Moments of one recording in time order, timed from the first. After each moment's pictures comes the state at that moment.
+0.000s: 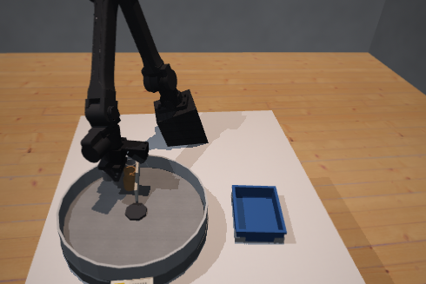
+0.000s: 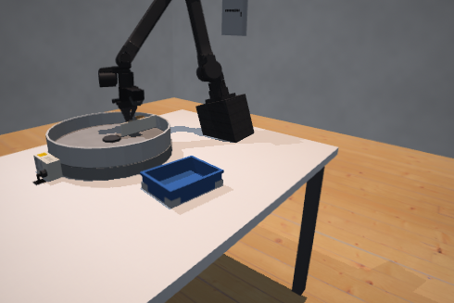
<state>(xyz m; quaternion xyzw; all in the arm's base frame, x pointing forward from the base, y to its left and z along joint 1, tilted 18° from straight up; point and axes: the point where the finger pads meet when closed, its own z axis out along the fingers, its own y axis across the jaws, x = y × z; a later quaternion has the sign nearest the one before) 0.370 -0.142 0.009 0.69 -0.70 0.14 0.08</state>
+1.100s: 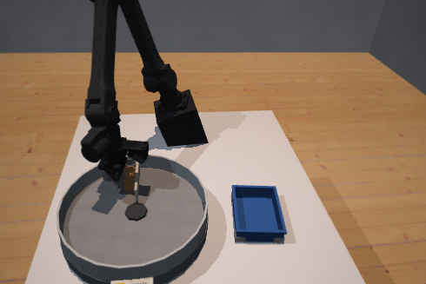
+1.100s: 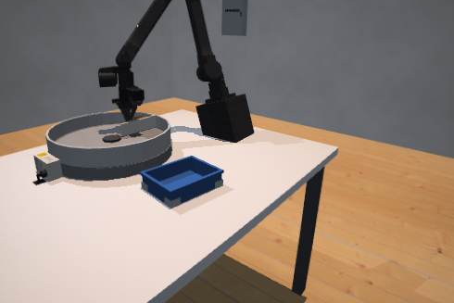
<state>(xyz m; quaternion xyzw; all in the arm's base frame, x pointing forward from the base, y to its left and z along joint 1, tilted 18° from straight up) 0.370 -0.142 0.009 0.69 -0.70 0.14 0.08</state>
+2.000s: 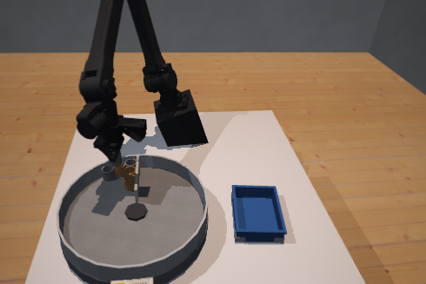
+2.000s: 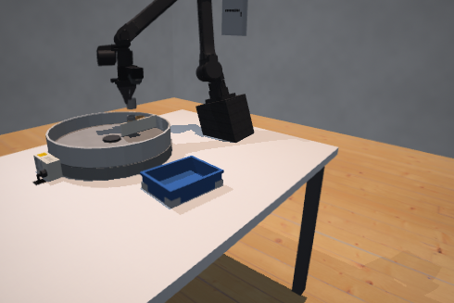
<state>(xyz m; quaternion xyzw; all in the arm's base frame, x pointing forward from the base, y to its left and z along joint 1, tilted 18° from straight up) 0.361 -0.121 0.085 0.69 -0.70 0.14 0.08</state>
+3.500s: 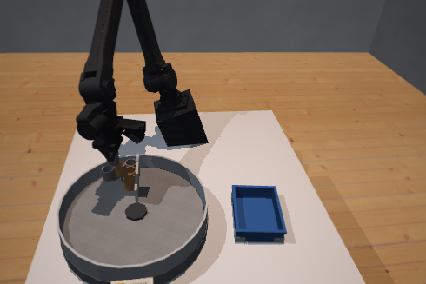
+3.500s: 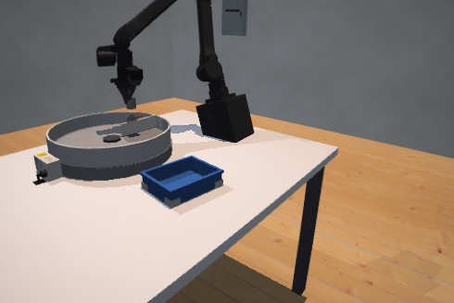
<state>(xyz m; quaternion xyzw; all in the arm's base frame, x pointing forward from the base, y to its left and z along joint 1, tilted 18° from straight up) 0.359 -0.129 0.086 0.69 -0.70 0.15 0.10</state>
